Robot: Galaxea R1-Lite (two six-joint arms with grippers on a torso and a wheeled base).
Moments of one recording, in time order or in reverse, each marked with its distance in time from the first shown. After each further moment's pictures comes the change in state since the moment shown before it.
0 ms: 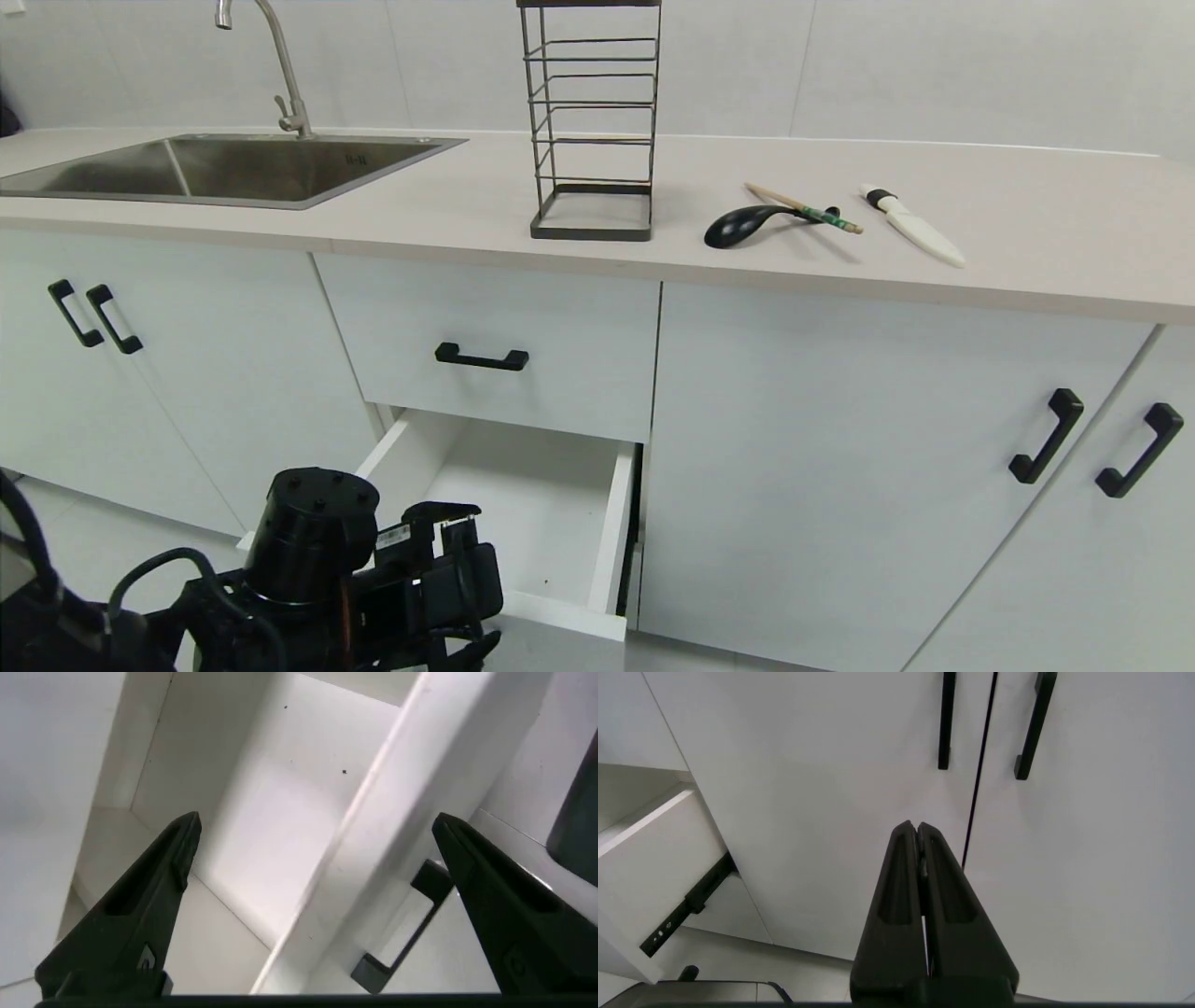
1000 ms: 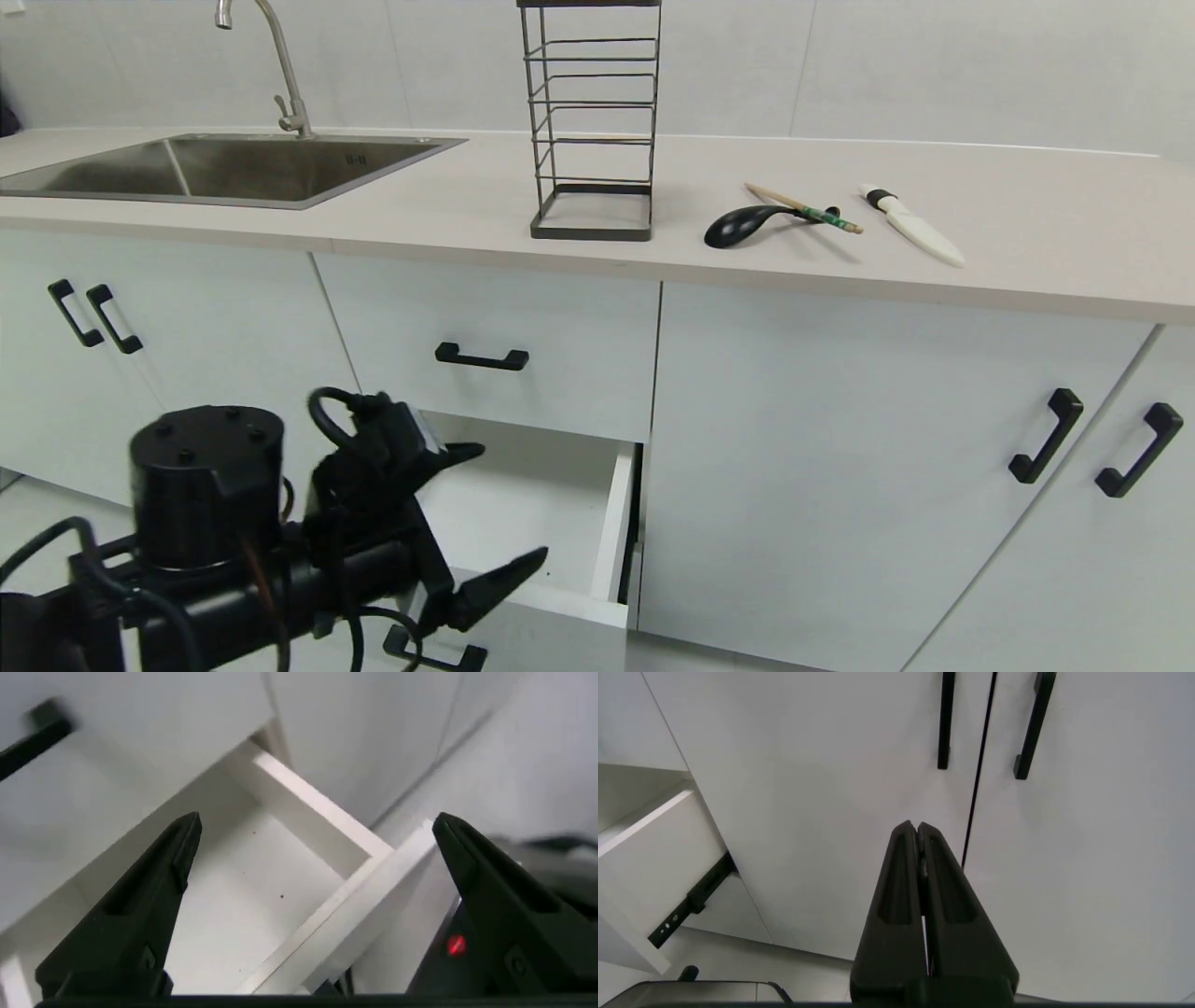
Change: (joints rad) left arm 0.023 -0.230 -0.066 -0.020 -0.189 -0.582; right arm 0.000 0.000 0.000 0.000 0.000 0.000
